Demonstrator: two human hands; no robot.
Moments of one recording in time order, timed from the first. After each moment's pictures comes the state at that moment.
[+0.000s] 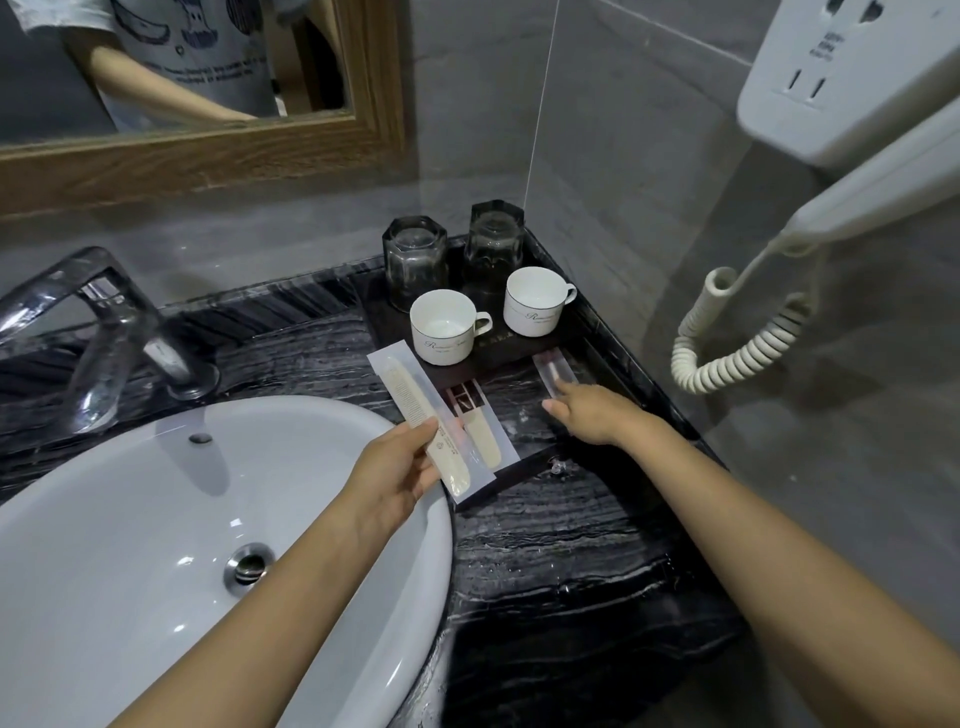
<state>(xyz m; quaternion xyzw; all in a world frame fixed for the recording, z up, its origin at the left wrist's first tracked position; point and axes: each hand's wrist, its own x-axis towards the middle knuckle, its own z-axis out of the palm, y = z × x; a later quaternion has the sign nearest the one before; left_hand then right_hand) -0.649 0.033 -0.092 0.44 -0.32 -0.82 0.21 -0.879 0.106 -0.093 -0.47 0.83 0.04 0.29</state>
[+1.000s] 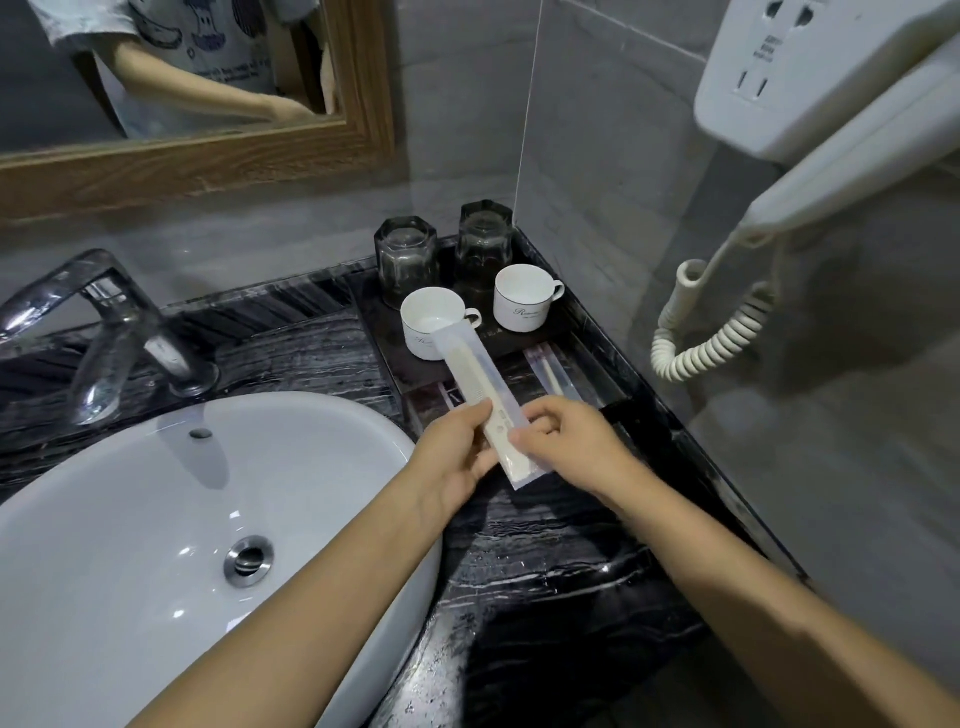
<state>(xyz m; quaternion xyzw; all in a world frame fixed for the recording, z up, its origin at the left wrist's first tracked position) -0.701 0.073 -0.067 0.40 -0.27 -0.85 0.20 -0.803 0.161 -0.048 -0.36 0.79 -0.35 0.34</state>
